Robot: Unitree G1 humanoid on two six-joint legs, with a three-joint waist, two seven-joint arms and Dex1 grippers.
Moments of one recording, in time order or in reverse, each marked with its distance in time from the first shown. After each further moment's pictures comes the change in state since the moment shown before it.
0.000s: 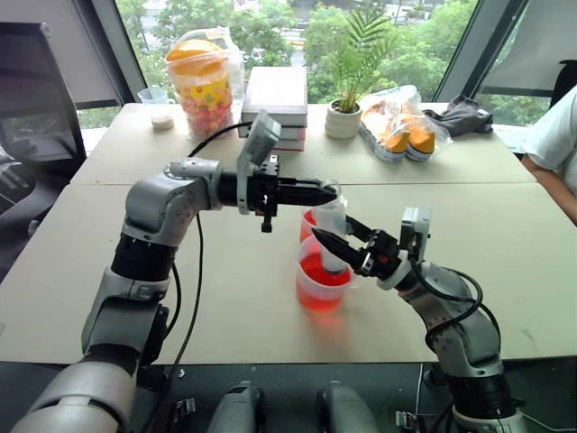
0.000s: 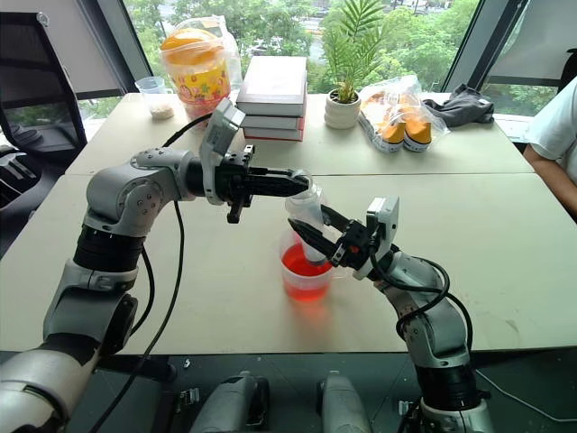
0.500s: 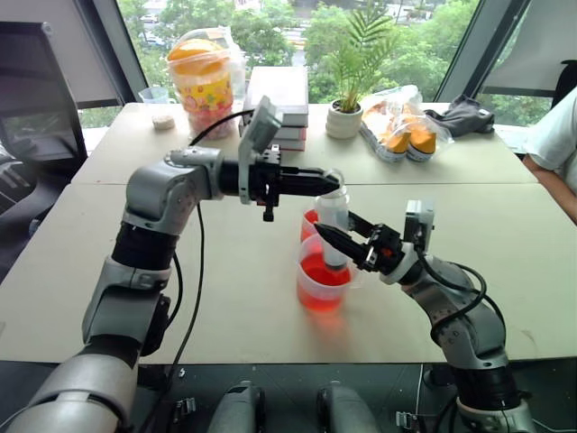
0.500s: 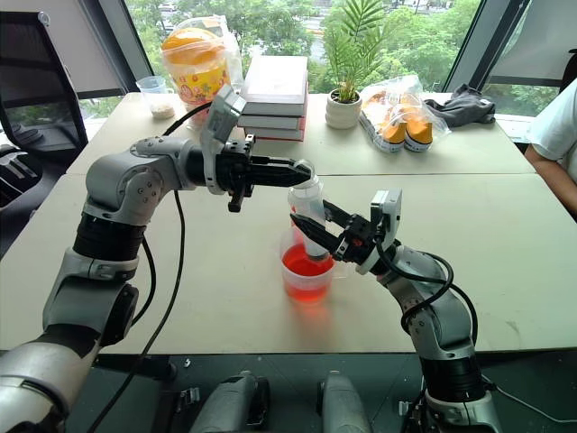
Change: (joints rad) left arm -0.069 0.005 -0.003 0.070 0.009 -0.011 -0.013; right arm -0.039 -0.039 -0.001 0.021 0.064 0.056 0.004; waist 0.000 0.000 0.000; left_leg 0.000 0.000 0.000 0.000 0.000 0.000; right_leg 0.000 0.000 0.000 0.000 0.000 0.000
